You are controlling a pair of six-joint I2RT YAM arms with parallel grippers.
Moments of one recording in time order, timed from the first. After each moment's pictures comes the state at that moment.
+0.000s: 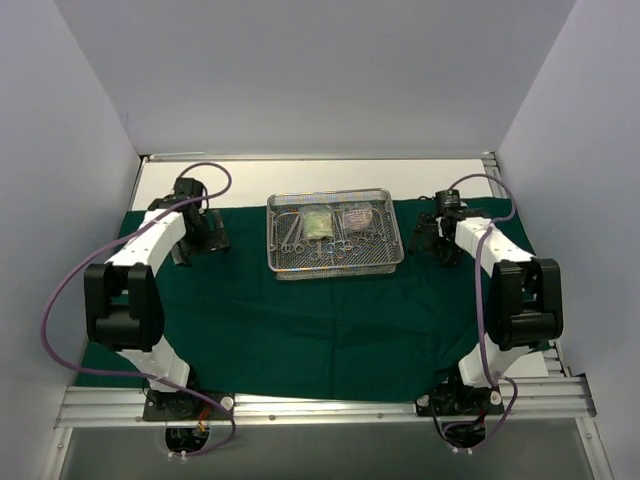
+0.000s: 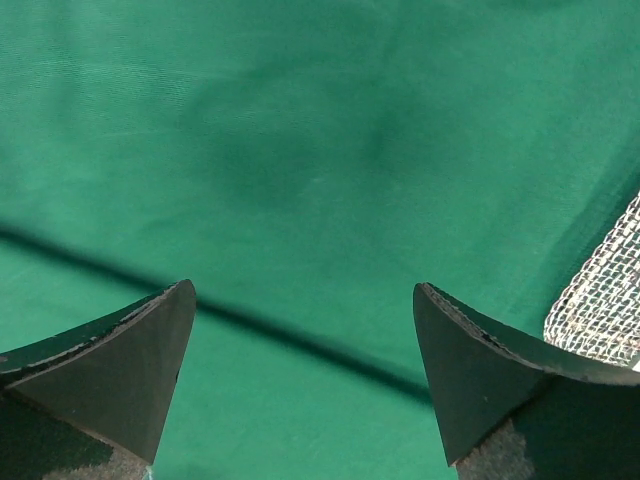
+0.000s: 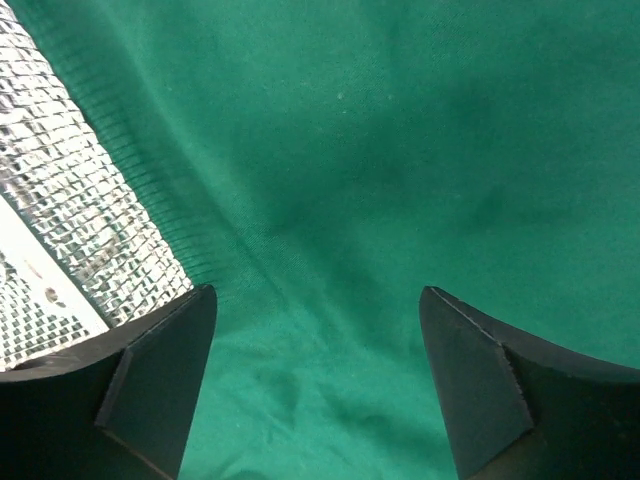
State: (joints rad) left arm -0.06 1.66 1.26 -0.82 -0.13 -0.41; right arm 0.06 1.64 1.06 -0.58 0.06 0.44
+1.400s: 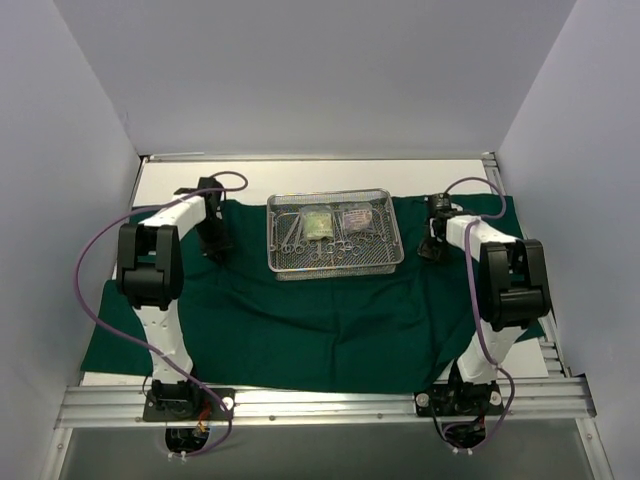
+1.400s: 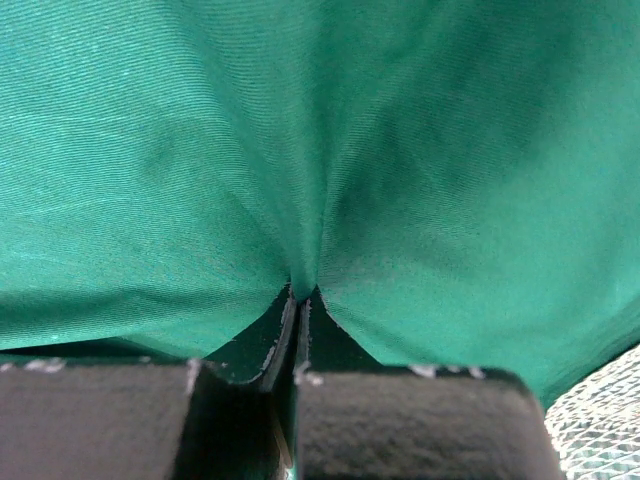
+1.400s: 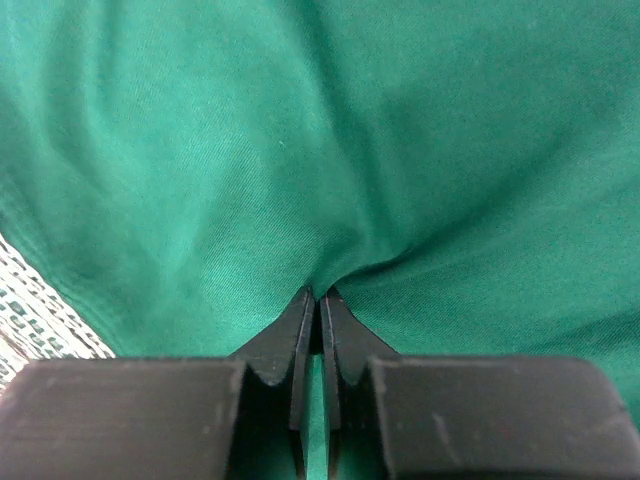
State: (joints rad) left arm -0.10 2.02 1.45 -0.86 -0.08 -0.41; right arm 0.07 1.79 1.05 -0.47 0.16 0.46
